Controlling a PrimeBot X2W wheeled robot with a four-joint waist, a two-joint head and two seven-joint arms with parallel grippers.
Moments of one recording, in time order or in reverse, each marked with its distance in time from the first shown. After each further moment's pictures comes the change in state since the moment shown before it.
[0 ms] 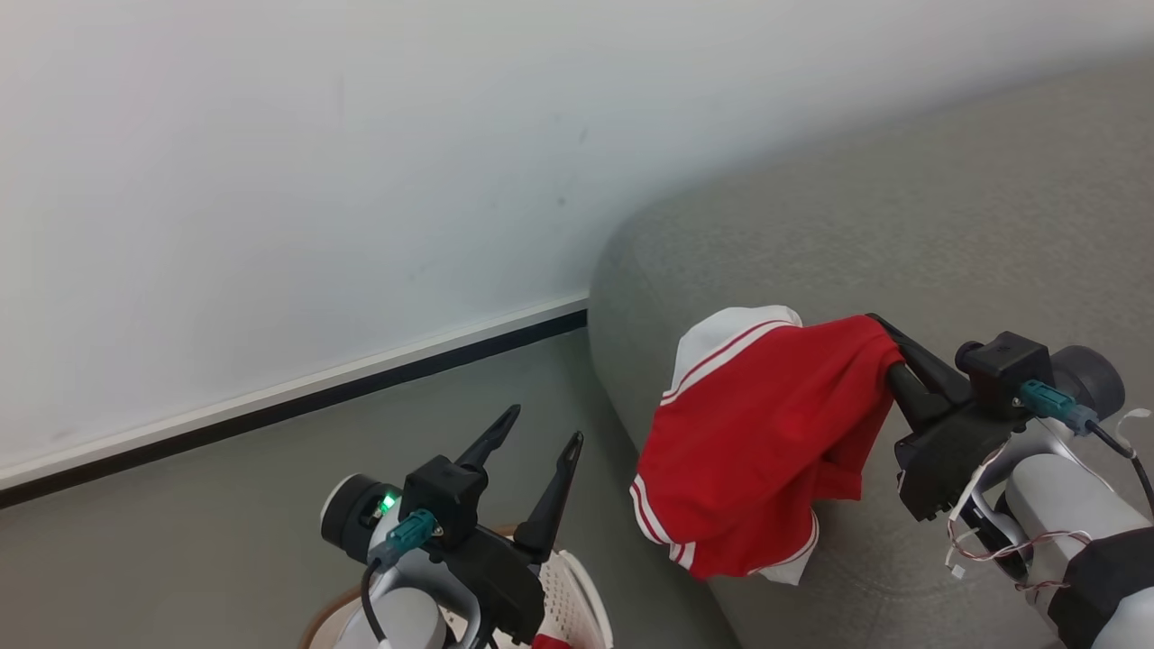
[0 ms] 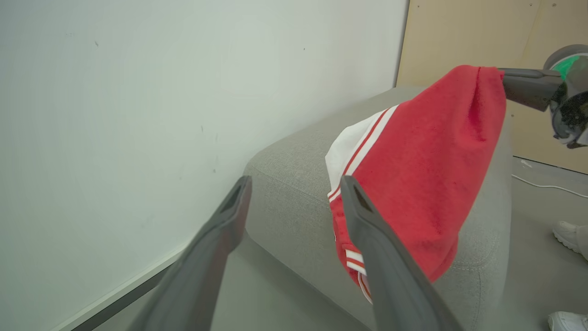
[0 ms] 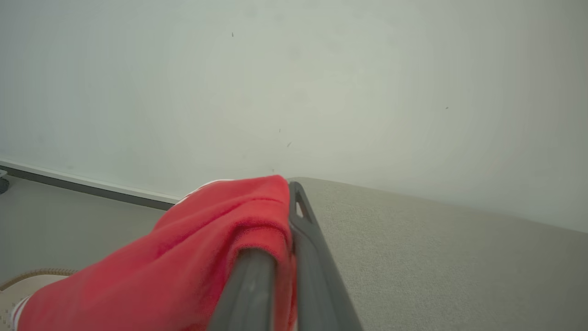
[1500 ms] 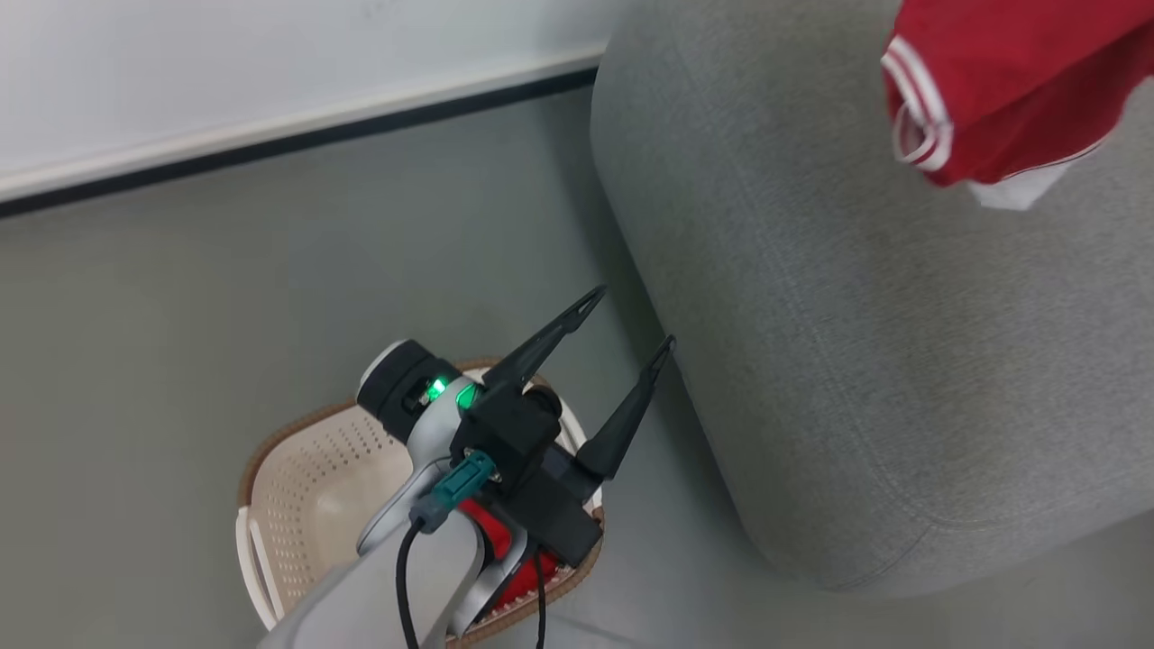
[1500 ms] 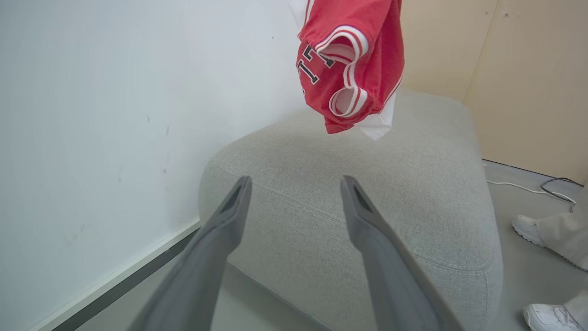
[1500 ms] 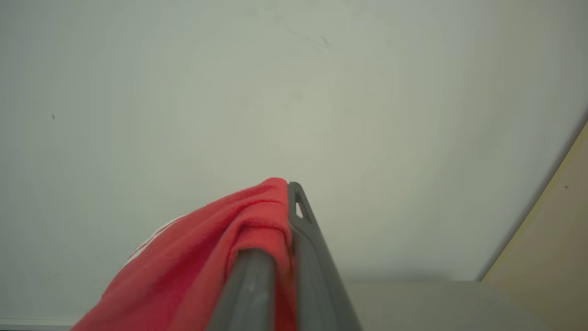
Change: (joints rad) left arm -0.140 0.039 -0.080 -0.261 0.111 0.008 0.056; right arm -0.587 -0.193 -0.247 0.082 0.067 -0.005 0.107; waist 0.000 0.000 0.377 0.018
